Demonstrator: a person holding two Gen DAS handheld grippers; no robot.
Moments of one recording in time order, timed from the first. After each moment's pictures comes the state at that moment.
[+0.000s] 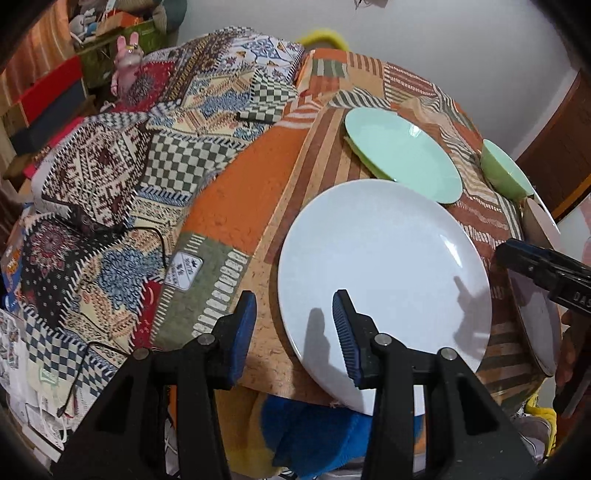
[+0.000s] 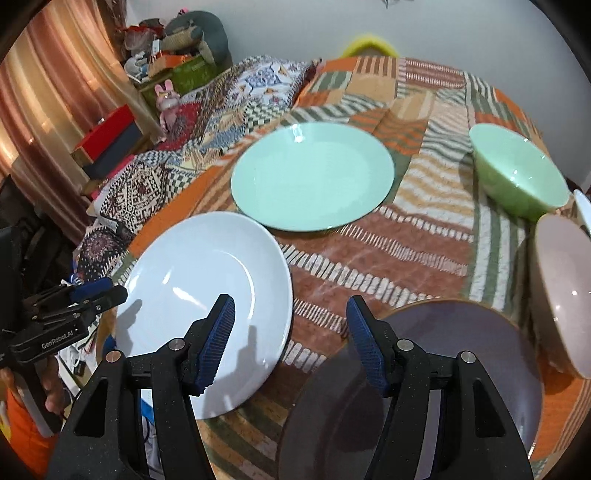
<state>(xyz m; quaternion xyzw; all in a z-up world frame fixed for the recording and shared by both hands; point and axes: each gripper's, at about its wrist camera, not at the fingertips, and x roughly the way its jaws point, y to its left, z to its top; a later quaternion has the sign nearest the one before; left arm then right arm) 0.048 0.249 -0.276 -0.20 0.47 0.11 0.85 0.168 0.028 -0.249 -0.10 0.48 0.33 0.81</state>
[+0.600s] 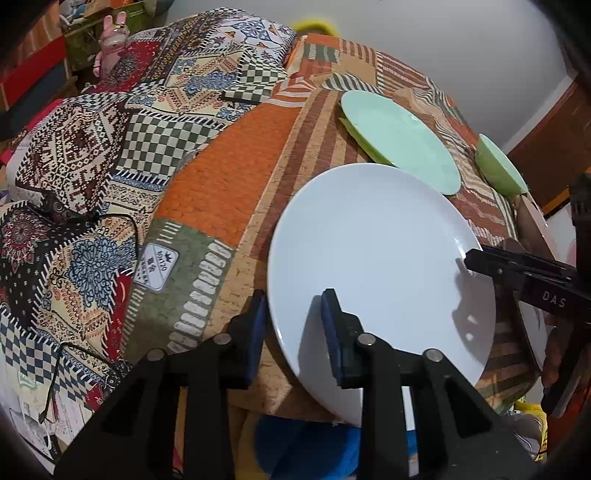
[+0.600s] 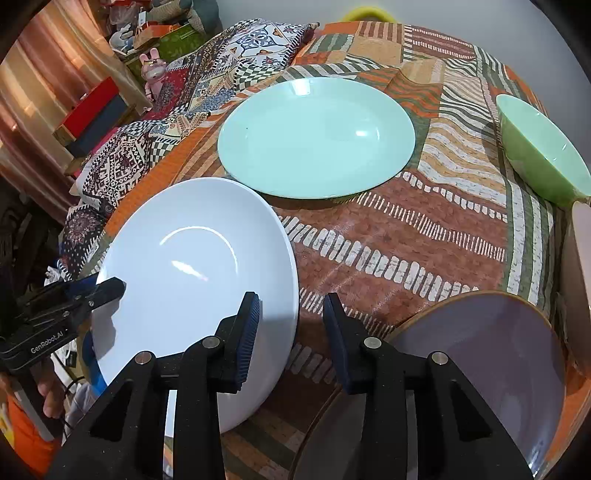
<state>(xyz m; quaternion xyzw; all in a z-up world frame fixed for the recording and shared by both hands) 0.060 0.256 -0.299 -0.22 0.48 0.07 0.84 0.177 0.047 -0.276 -0.13 0.53 0.31 0.78</state>
